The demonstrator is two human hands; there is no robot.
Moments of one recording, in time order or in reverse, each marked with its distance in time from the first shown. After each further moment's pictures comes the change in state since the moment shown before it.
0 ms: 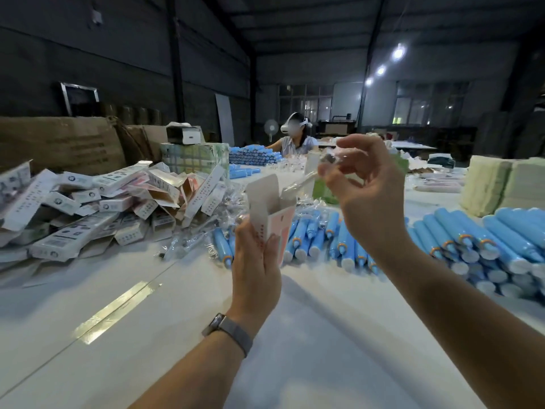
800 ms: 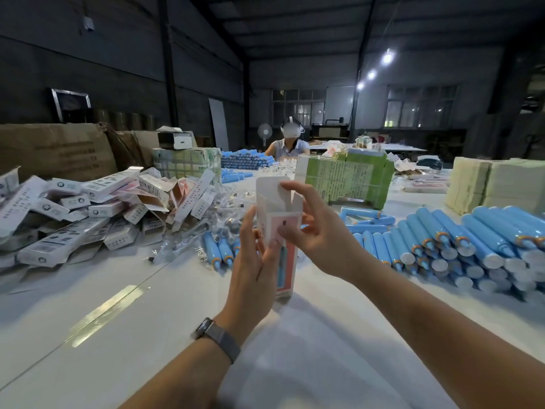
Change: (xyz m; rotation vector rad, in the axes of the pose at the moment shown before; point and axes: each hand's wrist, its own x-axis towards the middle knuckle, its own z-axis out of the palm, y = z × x) left_hand -0.008 0.028 -0.001 -0.183 -0.227 0.009; right_hand -0.031 0.027 -0.010 -0.088 -0.547 0.178
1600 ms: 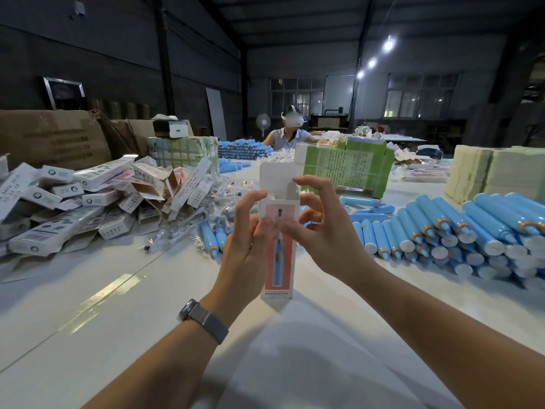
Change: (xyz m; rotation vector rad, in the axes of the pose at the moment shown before) left_hand 0.008 0.014 -0.013 -0.036 -0.086 0.017; right_hand -0.011 0.024 0.008 0.032 0.158 -0.082
